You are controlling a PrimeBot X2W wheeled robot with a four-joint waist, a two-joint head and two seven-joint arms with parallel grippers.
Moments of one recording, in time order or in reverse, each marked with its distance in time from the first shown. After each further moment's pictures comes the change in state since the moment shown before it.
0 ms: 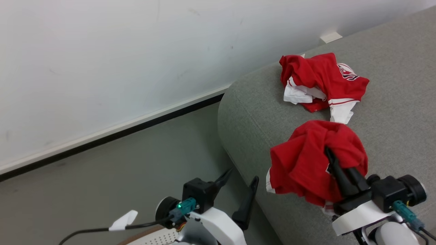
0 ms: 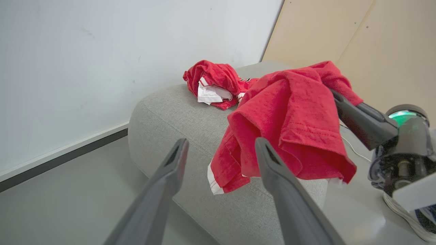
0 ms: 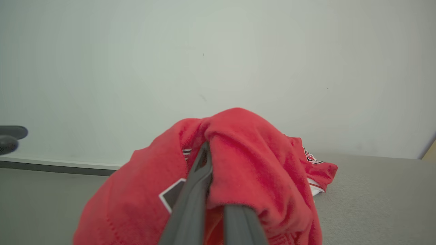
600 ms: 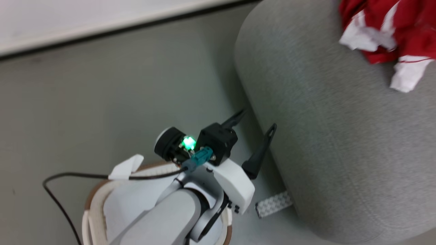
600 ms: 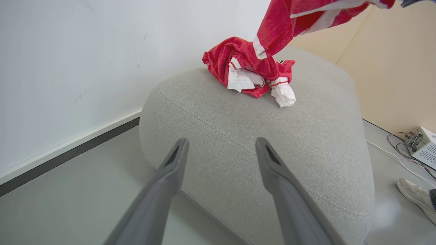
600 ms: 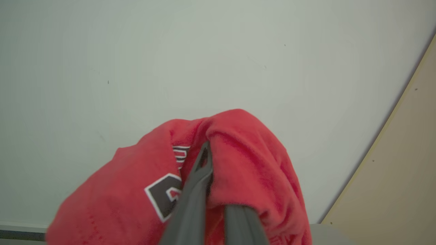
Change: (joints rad) left arm -0.298 0.060 -0.039 -0.086 0.117 -0.067 0.146; right arm -0.501 -0.253 -0.370 -0.012 0.026 0.000 0.057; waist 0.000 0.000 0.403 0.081
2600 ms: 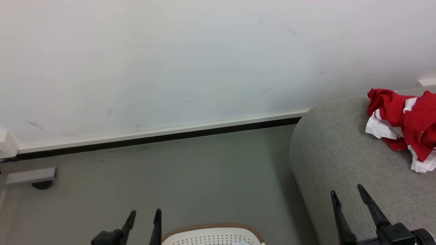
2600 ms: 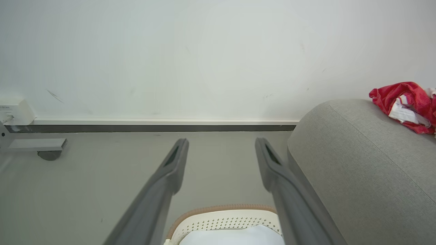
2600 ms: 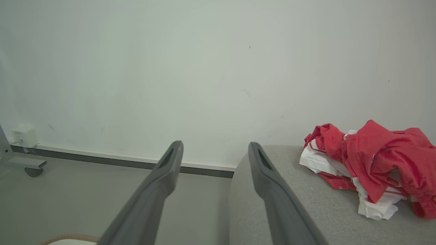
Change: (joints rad) left arm 0.547 0.079 0.288 0.248 -0.185 0.112 -0.434; right arm 0.742 0.361 0.150 -0.075 -0.163 0.000 -0.059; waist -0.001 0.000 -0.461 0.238
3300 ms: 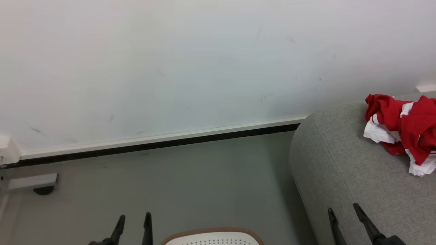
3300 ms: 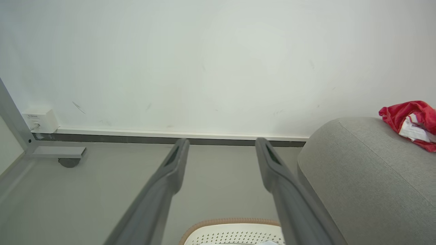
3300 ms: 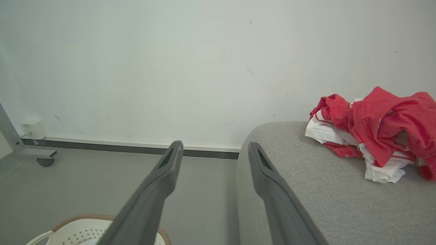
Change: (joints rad) left arm 0.106 -0.107 0.216 -0.036 0.167 -0.109 -0.001; right arm 0.059 0.008 0.014 0.066 0.032 0.000 0.000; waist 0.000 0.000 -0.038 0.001
